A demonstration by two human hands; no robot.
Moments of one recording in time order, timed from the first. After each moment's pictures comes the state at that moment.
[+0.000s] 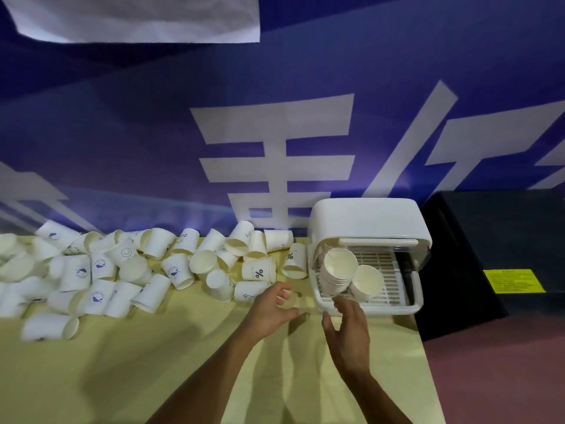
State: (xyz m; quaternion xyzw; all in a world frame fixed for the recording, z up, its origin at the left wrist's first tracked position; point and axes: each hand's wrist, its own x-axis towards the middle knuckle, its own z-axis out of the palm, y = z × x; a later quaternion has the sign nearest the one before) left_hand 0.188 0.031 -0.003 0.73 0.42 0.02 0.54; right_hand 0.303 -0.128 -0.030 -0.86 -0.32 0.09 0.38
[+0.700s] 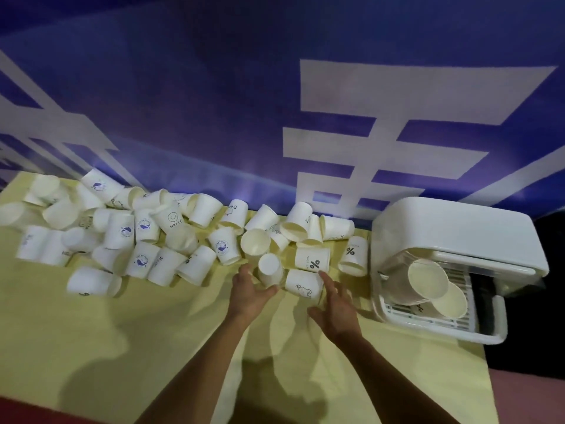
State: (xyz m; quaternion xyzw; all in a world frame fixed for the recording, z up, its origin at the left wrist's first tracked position) left_hand 0.073 0.138 -0.073 0.60 0.63 0.09 0.48; right_hand 0.250 0.001 -0.078 -0.83 -0.43 0.30 0.17
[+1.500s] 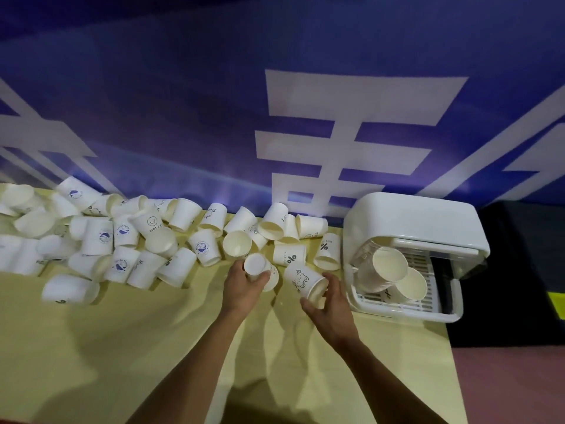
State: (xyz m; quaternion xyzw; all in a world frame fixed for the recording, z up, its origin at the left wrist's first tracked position) left_hand 0.103 0.113 -0.031 0.60 0.60 0.19 0.50; right_hand 0.259 -0.039 -0.039 -0.81 -0.36 0.29 0.36
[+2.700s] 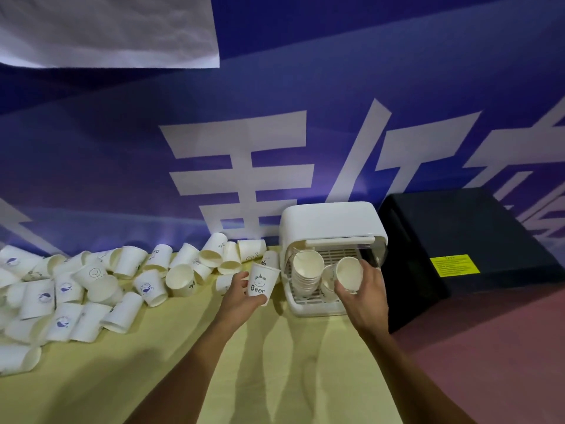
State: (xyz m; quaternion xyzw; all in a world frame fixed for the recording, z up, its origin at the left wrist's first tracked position) left_hand 0.195 0.034 0.036 0.64 0.49 0.08 0.58; right_hand 0.390 -0.156 0.032 -0.89 -0.24 0.06 0.38
